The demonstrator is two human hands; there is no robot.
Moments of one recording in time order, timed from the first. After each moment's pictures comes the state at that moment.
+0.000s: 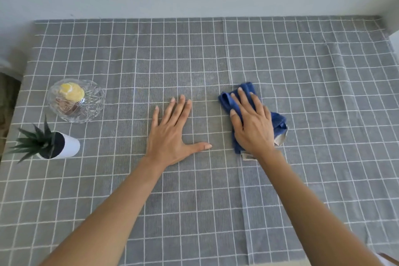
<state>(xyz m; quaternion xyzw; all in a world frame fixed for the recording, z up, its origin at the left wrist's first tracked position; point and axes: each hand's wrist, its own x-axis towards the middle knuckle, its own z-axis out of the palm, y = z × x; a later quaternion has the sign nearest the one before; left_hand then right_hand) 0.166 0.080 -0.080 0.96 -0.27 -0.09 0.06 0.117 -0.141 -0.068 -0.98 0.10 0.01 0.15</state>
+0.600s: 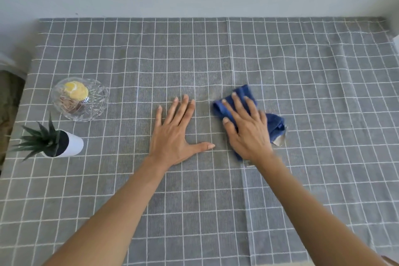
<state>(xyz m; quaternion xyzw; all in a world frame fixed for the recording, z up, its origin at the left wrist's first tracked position) 0.166 0.080 -0.079 0.96 -0.27 -0.09 0.06 0.111 -0.122 -0.067 -0.99 0.07 0.04 0.14</state>
